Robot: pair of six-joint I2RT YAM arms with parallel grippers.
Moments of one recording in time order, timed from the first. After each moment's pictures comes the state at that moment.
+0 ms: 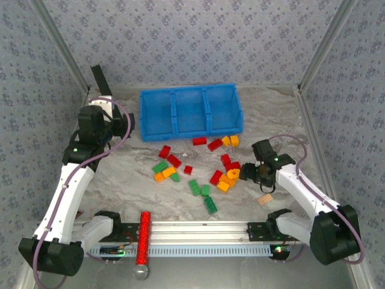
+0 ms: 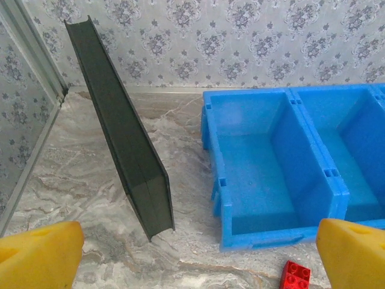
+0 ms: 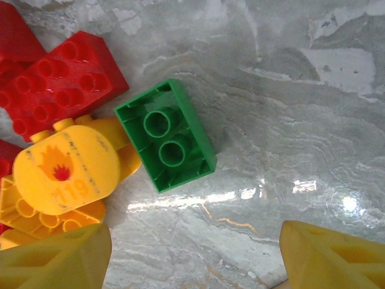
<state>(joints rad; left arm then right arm) -0.17 0.99 1.07 -0.53 -0.11 -0.12 0.32 1.11 0.66 -0.84 -0.03 0.55</state>
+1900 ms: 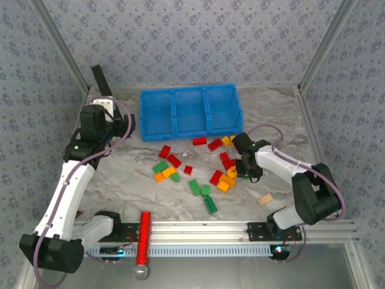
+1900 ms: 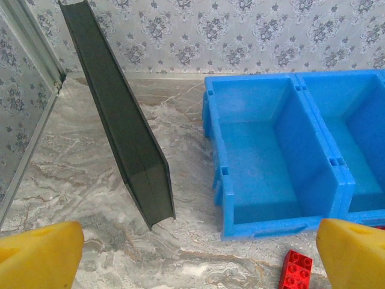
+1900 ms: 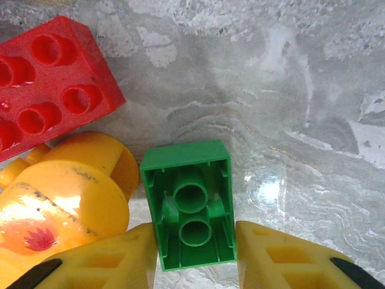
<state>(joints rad) -0.17 1.01 1.08 -0.56 -0.11 -0.13 0.45 1.46 0.82 -0.83 0.12 0.49</state>
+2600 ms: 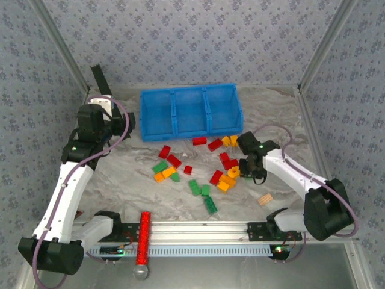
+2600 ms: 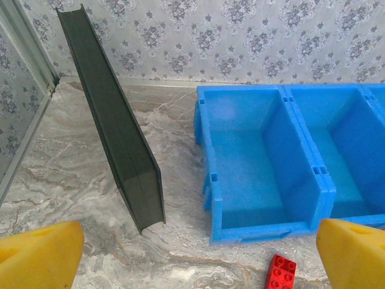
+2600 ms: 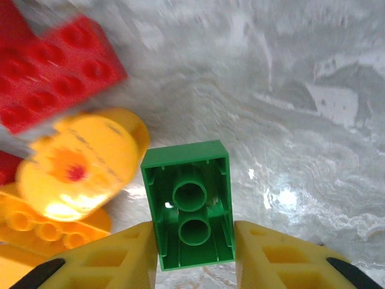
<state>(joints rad) -0.17 1.00 1.10 -0.57 -0.09 -0.16 0.44 1.31 0.87 -0.96 0.11 0.55</state>
